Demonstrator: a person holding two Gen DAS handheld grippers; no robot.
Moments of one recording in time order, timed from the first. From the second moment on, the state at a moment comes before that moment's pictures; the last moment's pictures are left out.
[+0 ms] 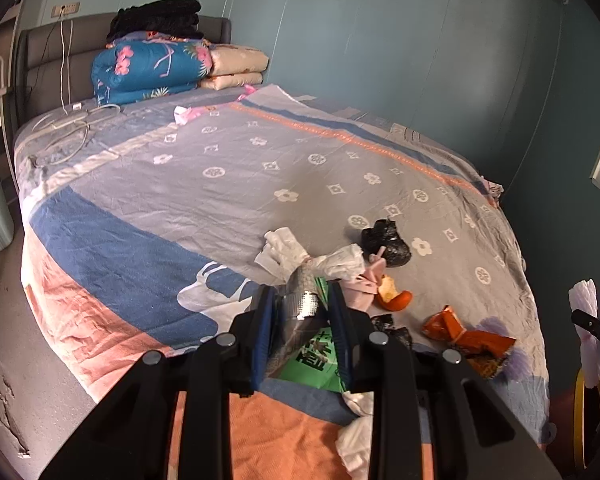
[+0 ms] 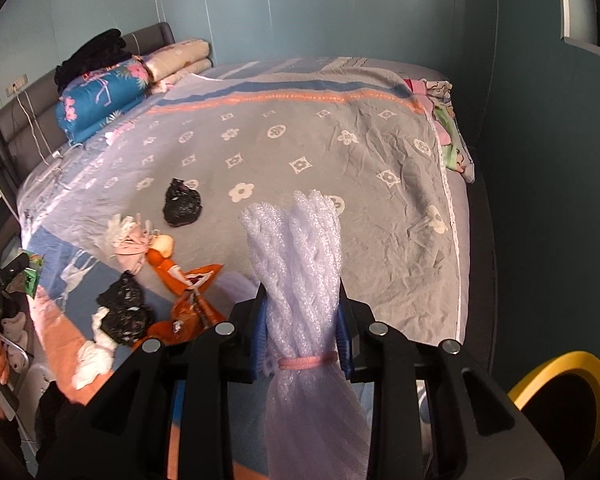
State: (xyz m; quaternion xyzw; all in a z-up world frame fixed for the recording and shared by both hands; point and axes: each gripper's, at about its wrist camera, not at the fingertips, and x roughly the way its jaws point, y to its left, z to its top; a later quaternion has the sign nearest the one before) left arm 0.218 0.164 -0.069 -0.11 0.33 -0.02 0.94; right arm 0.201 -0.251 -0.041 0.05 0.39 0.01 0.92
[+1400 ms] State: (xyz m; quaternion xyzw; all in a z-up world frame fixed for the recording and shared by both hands) left arm 0.114 -0.069 0.070 0.00 0.23 -0.25 0.94; right arm 0.019 -0.406 0.077 0.15 0.22 -0.05 0.96
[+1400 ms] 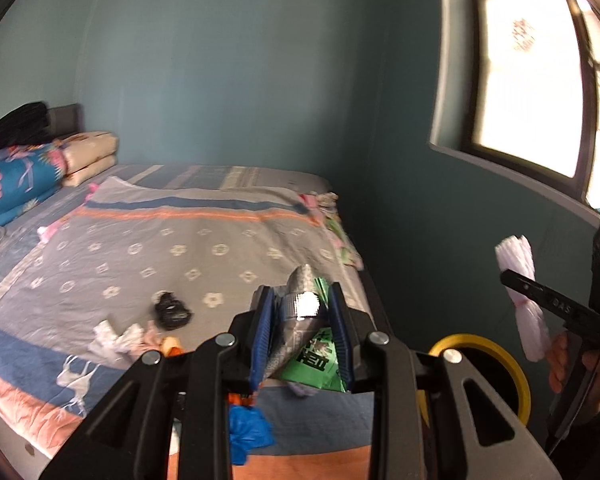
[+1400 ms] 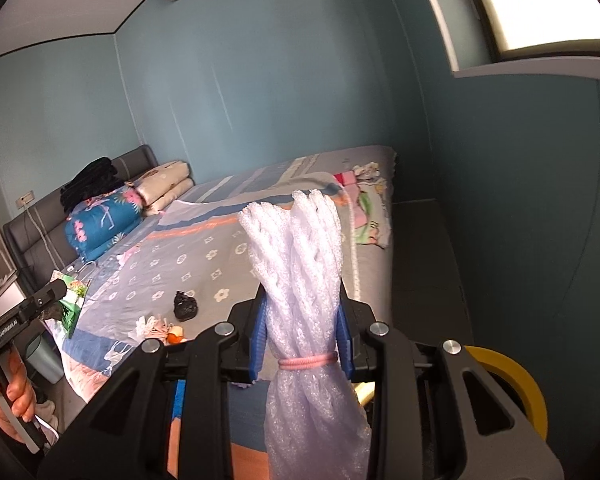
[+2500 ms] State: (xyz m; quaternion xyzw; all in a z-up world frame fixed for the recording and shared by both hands) left arm 0.101 -0.285 -0.036 0.09 0.34 -0.46 0.81; right arm -0.008 -0.507 -0.020 0.25 0.26 -0.14 0.92
